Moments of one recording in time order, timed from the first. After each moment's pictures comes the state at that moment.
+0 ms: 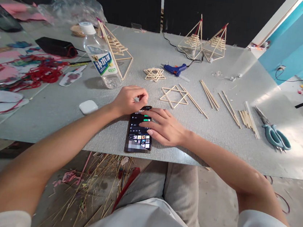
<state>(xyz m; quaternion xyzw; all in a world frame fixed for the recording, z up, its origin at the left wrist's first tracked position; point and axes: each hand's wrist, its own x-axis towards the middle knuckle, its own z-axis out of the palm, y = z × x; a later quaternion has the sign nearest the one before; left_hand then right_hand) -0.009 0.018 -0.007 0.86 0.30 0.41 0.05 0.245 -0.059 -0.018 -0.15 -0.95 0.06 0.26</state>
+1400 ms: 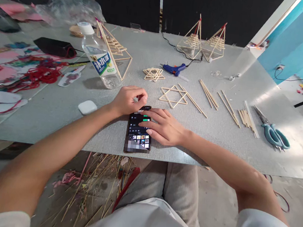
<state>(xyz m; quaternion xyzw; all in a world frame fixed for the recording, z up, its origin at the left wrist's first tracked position) -0.009 0.018 -0.008 0.86 0.28 0.42 0.04 0.245 -0.060 -0.016 -0.15 -0.95 0.04 0.26</state>
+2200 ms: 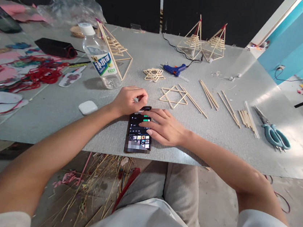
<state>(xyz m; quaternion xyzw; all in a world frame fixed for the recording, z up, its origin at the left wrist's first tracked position) -0.010 0.020 -0.010 0.86 0.28 0.42 0.03 0.245 -0.060 -0.016 -0.16 -0.95 0.05 0.25</state>
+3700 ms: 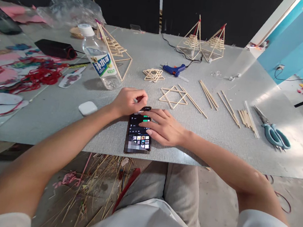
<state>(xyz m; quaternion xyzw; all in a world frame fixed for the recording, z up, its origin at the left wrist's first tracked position) -0.010 0.017 -0.008 0.86 0.31 0.39 0.05 0.244 -0.060 -0.016 -0.16 -0.95 0.04 0.26</state>
